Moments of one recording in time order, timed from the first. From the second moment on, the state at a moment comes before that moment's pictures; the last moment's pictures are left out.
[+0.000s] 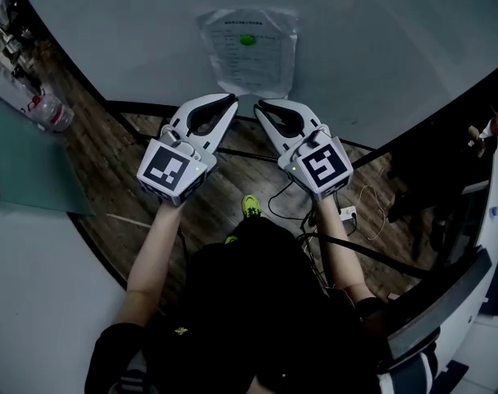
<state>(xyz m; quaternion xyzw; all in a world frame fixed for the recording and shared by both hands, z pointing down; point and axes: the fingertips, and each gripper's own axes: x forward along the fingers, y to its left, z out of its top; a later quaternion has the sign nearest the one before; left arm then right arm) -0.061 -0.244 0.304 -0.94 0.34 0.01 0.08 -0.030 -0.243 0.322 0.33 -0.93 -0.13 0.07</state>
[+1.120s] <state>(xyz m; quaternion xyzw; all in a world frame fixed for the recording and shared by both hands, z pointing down) -0.042 -0.357 0.308 -0.92 0.39 -0.03 0.10 -0.015 -0.341 0.313 0.32 -0.92 -0.18 0.13</state>
